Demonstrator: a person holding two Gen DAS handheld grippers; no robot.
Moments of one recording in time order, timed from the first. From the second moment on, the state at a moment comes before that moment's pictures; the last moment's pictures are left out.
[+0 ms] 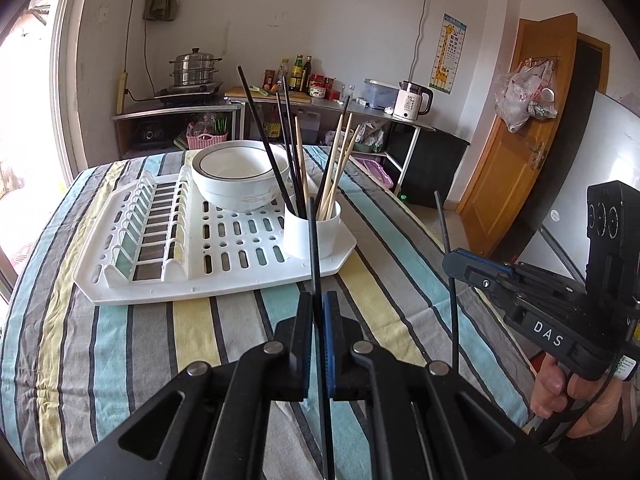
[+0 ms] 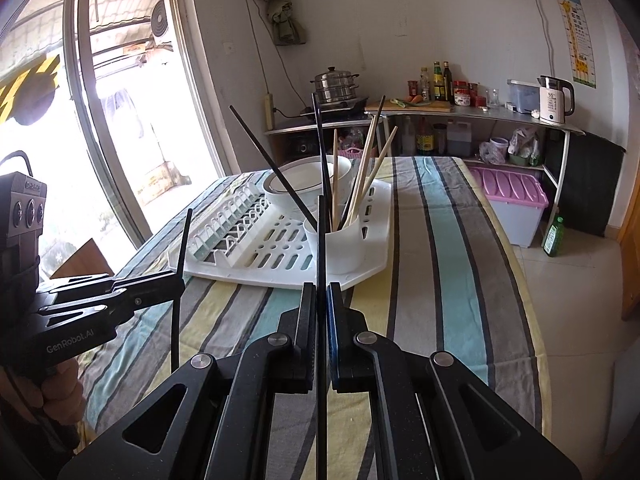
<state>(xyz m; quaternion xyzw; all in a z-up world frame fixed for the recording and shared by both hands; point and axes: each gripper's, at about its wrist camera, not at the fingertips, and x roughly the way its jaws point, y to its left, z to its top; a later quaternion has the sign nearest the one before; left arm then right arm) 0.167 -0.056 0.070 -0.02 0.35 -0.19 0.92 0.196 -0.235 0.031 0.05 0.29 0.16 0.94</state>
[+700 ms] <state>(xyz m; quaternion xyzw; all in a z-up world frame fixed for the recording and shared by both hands) 0.161 -0.050 0.102 -0.02 0.31 -0.20 0.93 0.181 -0.236 0.054 0.05 0.25 0.16 0.95</state>
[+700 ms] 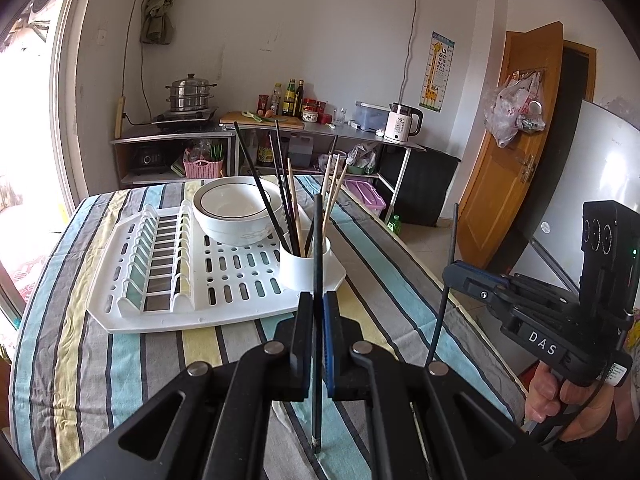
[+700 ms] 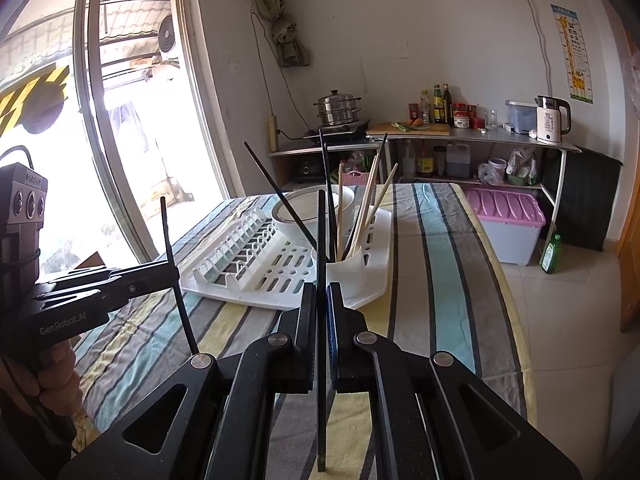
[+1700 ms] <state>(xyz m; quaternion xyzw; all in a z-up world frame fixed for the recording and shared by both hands) 0.238 -0.074 0.183 0.00 0.27 -0.21 0.94 0.244 -0.234 0.130 0.03 0.18 0.15 0.97</state>
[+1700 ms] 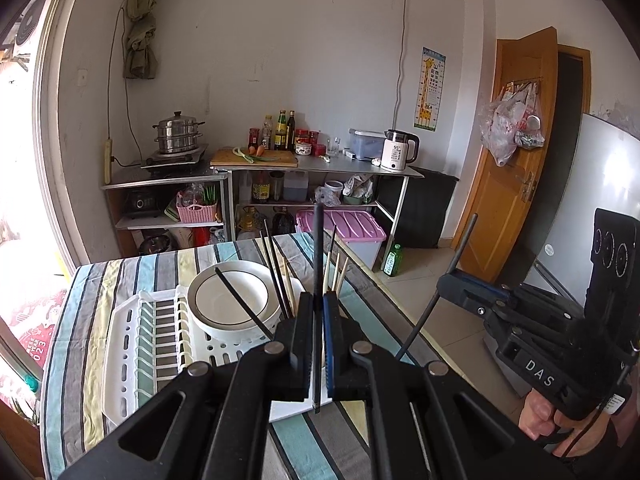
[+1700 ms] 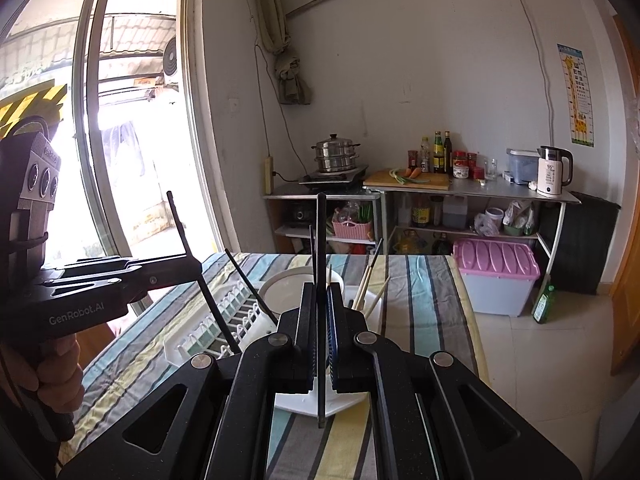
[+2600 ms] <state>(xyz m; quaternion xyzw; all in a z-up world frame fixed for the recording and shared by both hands) 0.306 -0.083 0.164 0.00 0.29 -0.21 0.93 0.317 -0.224 0.115 0.05 0.20 0.16 0.96</state>
